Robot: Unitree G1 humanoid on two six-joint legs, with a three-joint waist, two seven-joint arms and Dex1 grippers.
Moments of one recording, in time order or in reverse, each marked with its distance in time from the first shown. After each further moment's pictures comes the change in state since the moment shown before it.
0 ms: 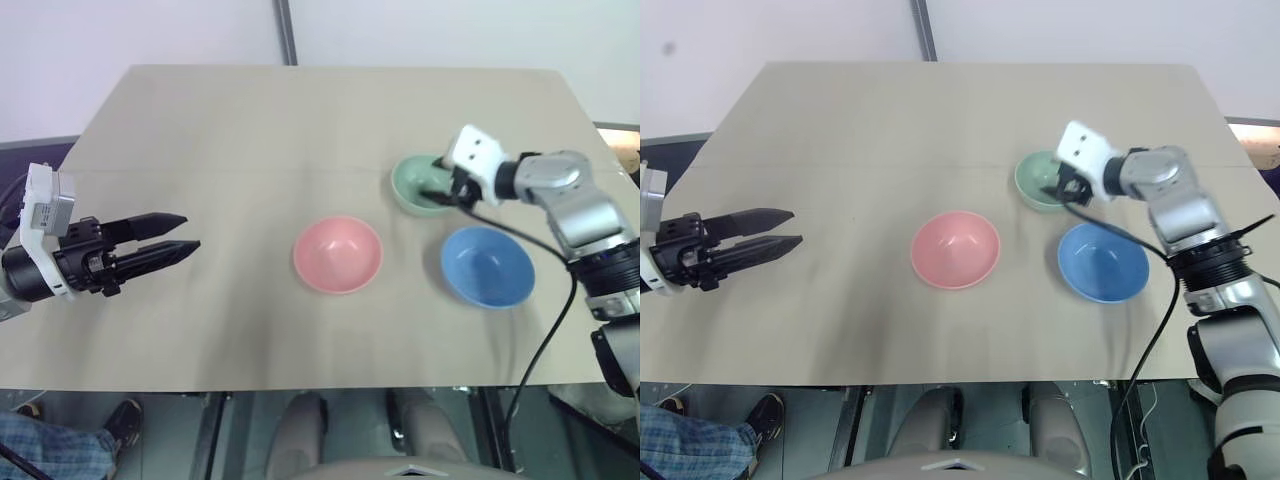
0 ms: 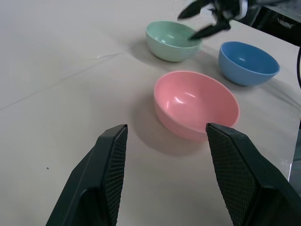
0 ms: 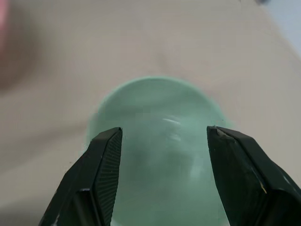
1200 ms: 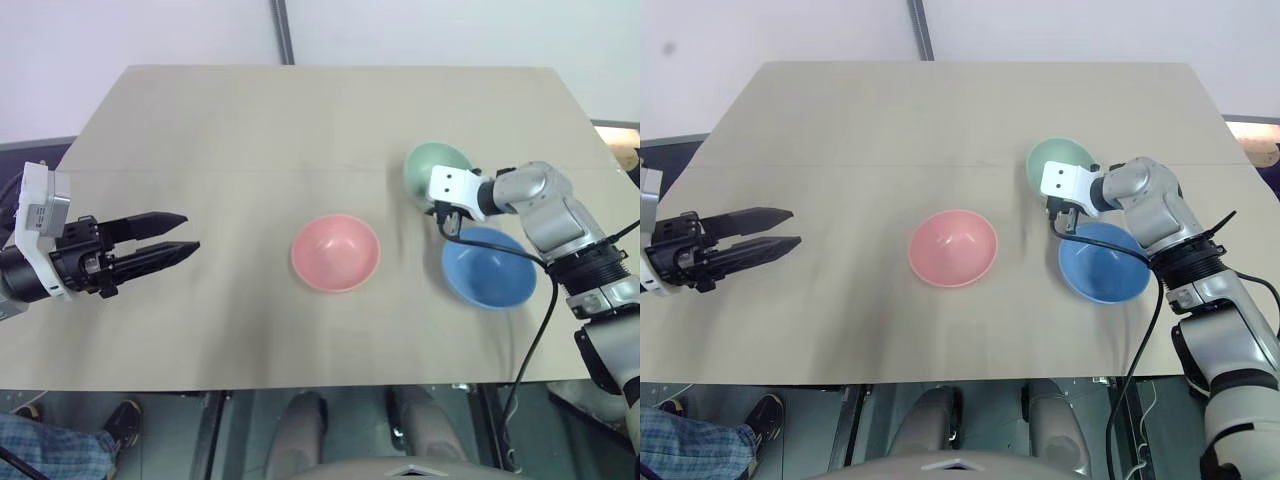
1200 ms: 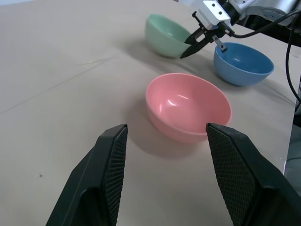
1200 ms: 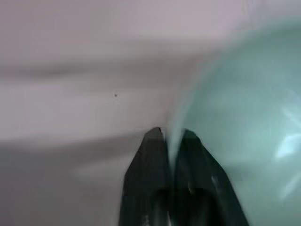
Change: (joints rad) left arm 0.010 0.000 0.022 -0.016 -0.011 -0.014 -0.011; right arm -0.025 0.041 0.032 0.082 -0.249 0.029 0.091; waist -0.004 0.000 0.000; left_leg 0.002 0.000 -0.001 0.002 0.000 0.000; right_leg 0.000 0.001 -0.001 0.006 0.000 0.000
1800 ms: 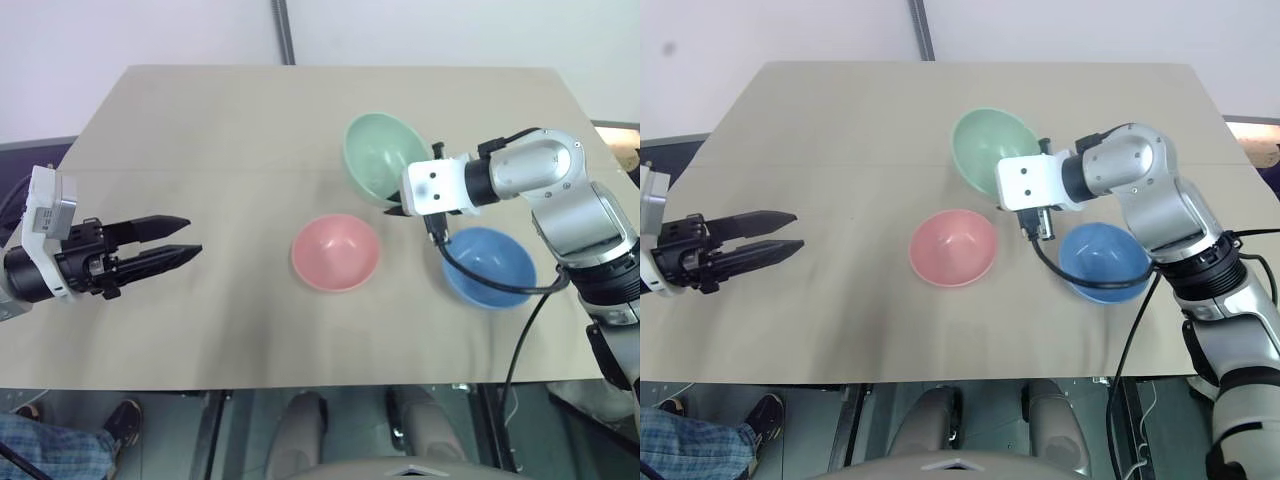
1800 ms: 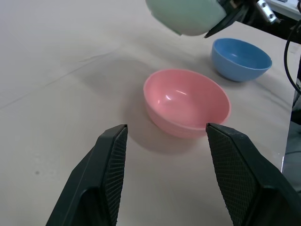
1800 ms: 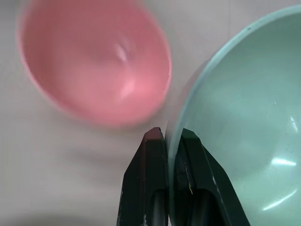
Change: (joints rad) left arm -0.018 0.001 -0.041 0.042 0.026 -0.029 -0.034; right arm -0.025 -0.024 -0.015 -0.605 0.137 0.103 0.195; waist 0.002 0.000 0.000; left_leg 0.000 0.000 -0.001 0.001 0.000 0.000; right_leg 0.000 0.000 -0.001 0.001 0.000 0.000
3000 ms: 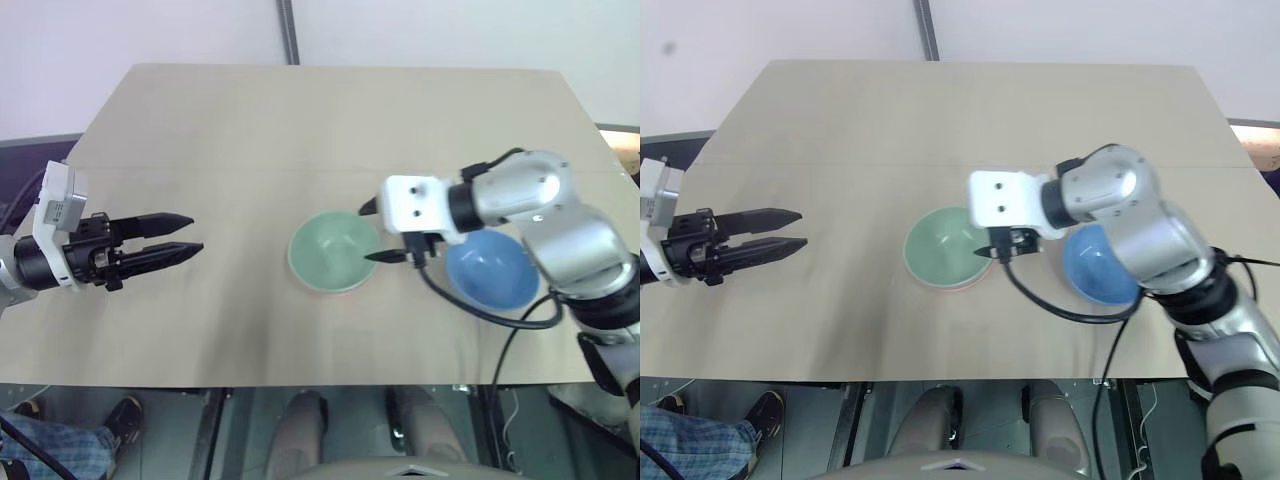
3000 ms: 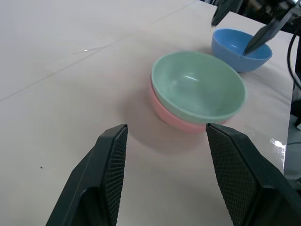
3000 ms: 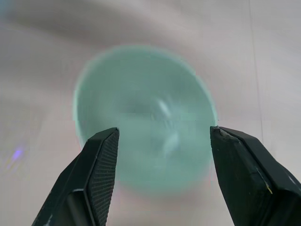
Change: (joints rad) left arm -0.085 0.024 -0.088 0.109 0.071 -0.060 -0.086; right arm 0.061 -0.062 -0.027 -0.237 0.150 0.371 -0.010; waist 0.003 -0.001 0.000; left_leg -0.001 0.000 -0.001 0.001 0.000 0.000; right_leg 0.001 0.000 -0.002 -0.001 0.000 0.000
